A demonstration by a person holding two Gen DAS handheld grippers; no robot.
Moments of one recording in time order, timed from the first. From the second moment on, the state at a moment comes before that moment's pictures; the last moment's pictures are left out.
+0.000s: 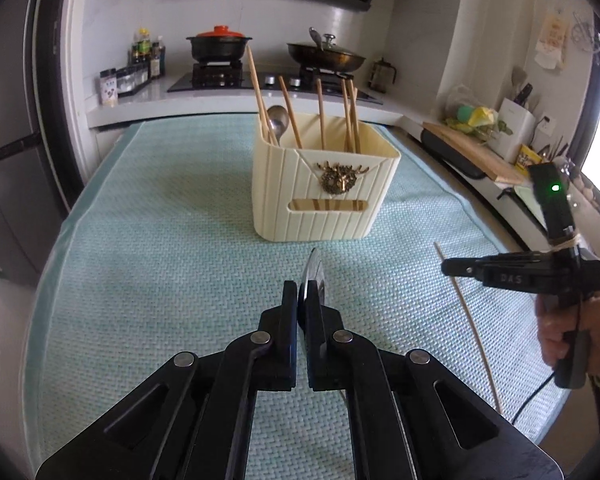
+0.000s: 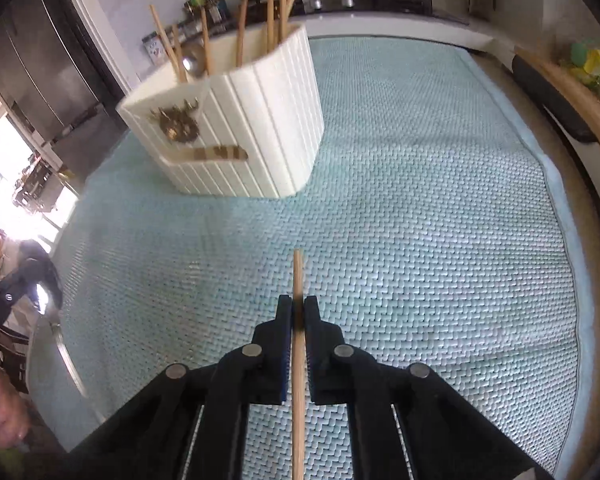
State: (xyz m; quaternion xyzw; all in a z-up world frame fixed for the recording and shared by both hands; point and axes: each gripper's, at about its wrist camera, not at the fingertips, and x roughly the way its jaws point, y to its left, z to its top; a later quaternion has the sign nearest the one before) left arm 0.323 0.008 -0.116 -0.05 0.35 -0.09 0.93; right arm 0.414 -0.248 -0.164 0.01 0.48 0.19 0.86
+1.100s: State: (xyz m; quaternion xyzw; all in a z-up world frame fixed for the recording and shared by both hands) left arm 0.350 0.042 0.029 -0.05 0.20 -0.04 0.98; right arm 0.322 -0.227 0.052 0.00 0.13 0.21 0.97
